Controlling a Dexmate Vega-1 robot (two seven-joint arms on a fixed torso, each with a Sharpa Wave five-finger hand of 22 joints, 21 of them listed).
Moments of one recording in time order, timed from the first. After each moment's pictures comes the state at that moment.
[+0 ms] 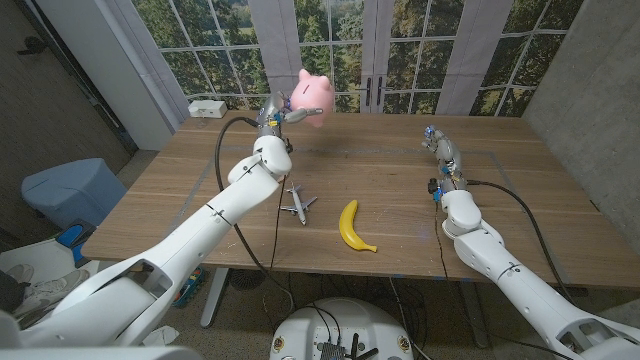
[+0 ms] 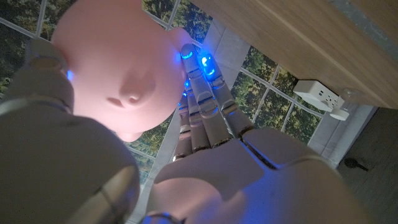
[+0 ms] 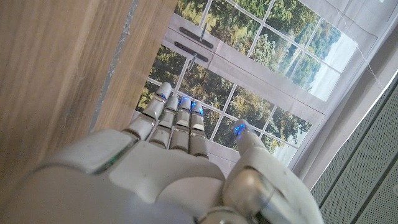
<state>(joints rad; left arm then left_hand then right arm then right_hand) 0.66 0.46 0.58 -1.78 0.08 0.52 0.51 0.76 -0.36 0.45 -0.18 0.20 0.40 0.19 0.70 0.26 0.81 0.13 0.28 0.51 1.02 -0.09 0.34 0.41 0.52 -0.05 0.99 0.18 -0.93 -0.46 -0.36 -1.38 0.36 0.38 -0.39 0.29 0.18 0.50 -0.06 0.18 0.40 0.06 0.20 0.19 0.35 0.05 0.25 0.24 0.17 -0.02 0.45 0.34 0.27 0.00 0.57 0.17</state>
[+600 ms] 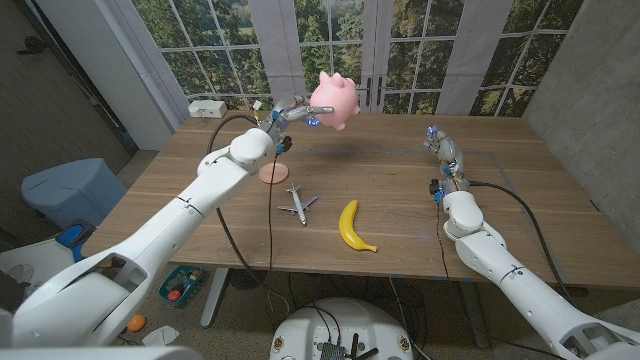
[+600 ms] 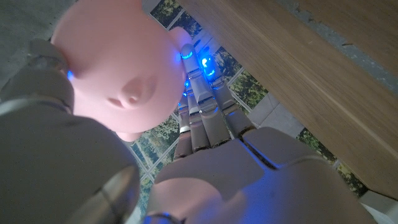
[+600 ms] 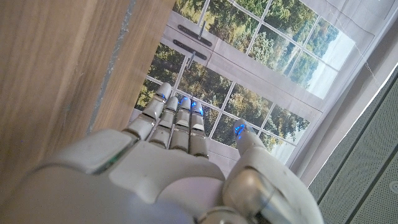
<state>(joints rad) 0.64 0.56 0.50 -1.68 -0.28 0.16 0.09 0.76 -0.36 0.44 -0.18 0.20 0.40 0.19 0.70 0.26 0.81 0.12 0.28 0.52 1.02 -0.09 0.34 0.41 0.51 -0.05 0.99 0.18 -0.95 -0.46 -0.35 -1.40 0.35 0.38 -0.39 0.29 0.18 0.50 -0.06 0.18 0.40 0.06 0.20 0.19 0.35 0.05 0.25 0.24 0.17 -0.02 0.44 0.34 0.27 0.00 0.56 0.17</state>
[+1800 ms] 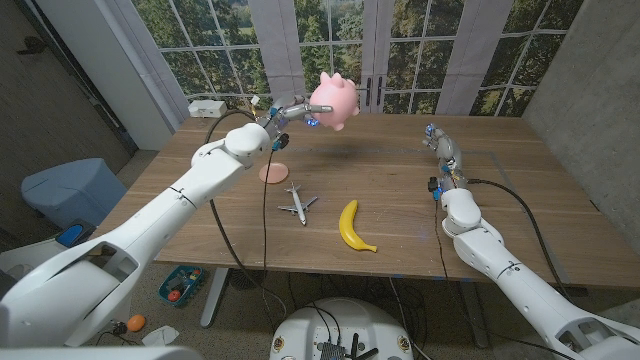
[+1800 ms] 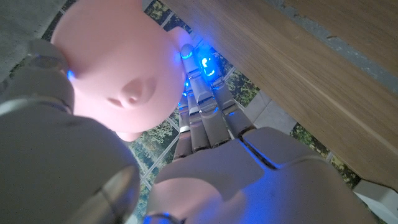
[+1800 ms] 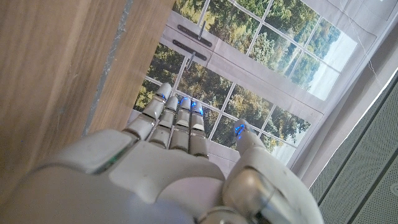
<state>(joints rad) 0.60 0.60 0.57 -1.73 -0.20 0.31 0.22 0.77 -0.37 0.45 -0.18 0.20 0.40 0.19 0.70 0.26 0.81 0.12 0.27 0.52 1.02 -0.09 0.34 0.42 0.51 -0.05 1.00 0.18 -0.92 -0.45 -0.36 -1.37 0.35 0.37 -0.39 0.29 0.18 0.50 -0.06 0.18 0.40 0.06 0.20 0.19 0.35 0.05 0.25 0.24 0.18 -0.01 0.44 0.34 0.27 0.00 0.55 0.17</state>
